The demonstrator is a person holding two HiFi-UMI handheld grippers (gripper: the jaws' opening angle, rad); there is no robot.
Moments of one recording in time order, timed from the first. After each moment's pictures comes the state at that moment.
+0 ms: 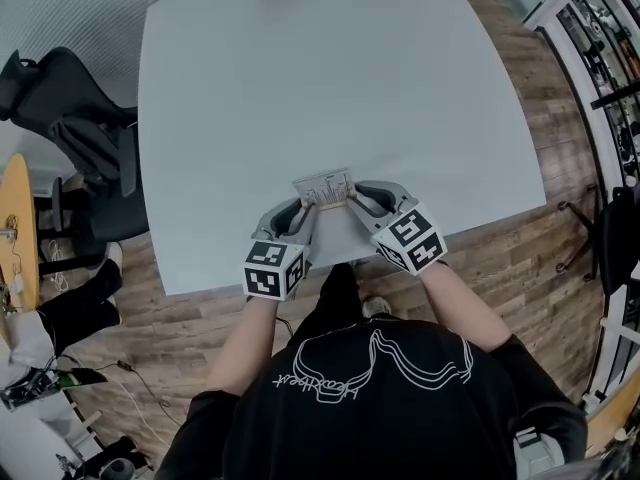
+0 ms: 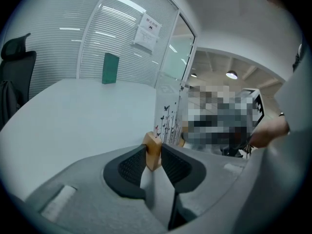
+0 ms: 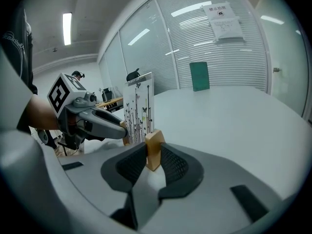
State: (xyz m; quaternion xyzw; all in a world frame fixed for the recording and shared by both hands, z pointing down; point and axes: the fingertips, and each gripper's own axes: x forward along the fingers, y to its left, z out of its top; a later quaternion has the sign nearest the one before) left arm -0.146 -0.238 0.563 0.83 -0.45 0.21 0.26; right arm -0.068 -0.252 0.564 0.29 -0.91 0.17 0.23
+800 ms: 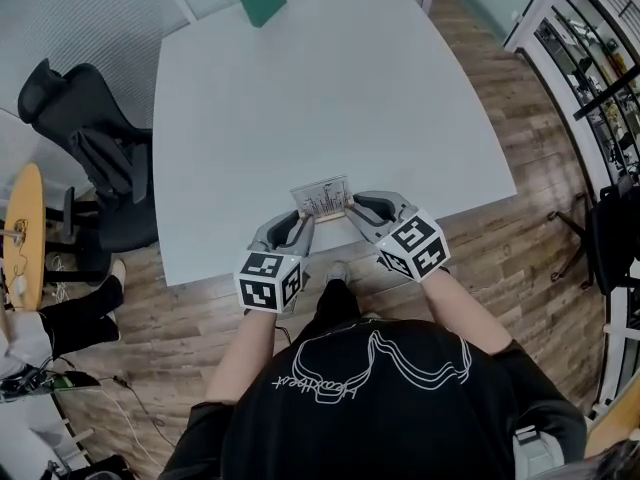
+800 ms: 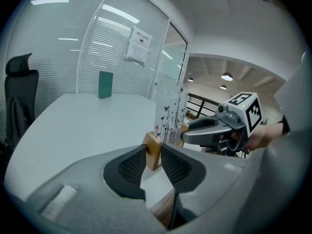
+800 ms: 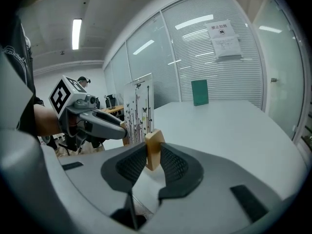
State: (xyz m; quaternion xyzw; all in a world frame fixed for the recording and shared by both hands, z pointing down) left arm -0.107 -0.180 0.478 0.84 -0.46 0.19 0.22; right arm -0.029 -0.195 0.483 0.29 -0.93 0.14 0.19
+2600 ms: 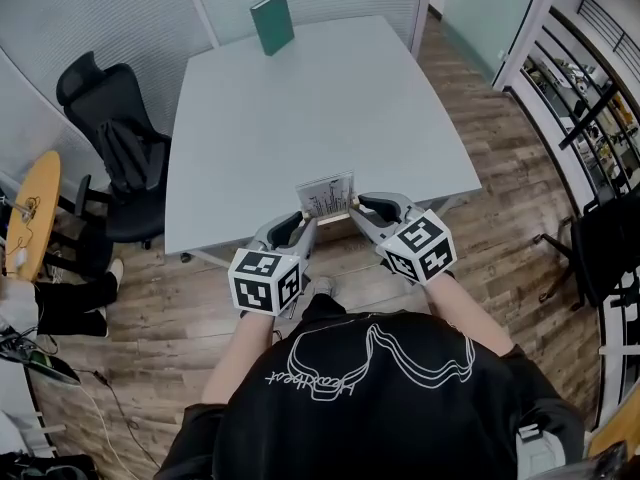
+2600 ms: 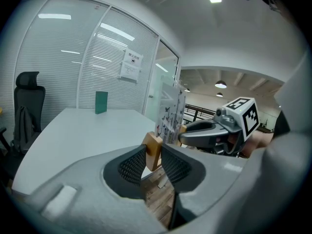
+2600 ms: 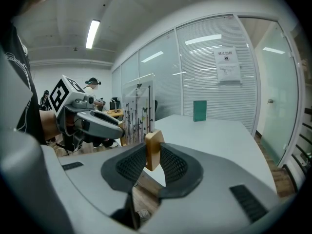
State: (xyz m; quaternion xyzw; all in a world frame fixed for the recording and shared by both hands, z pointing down) left arm -0.050 -0.050 0.379 0.85 -0.48 0.14 0.17; right arm 0.028 -0.071 0.383 0.30 -0.93 0.07 0.17
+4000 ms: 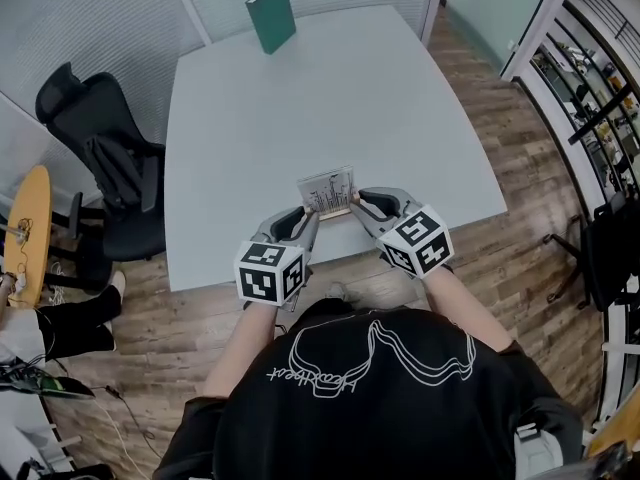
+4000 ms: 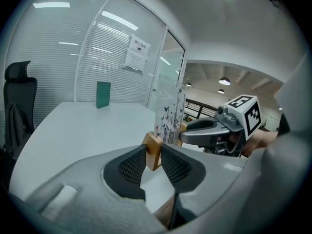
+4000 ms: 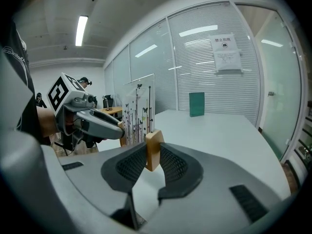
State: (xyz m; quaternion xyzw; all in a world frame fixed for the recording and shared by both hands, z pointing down) left arm -0.101 -0.186 0.421 0.85 -0.46 0.17 0.20; right arm -0.023 -0.205 0.423 0.32 -0.92 0.10 0.19
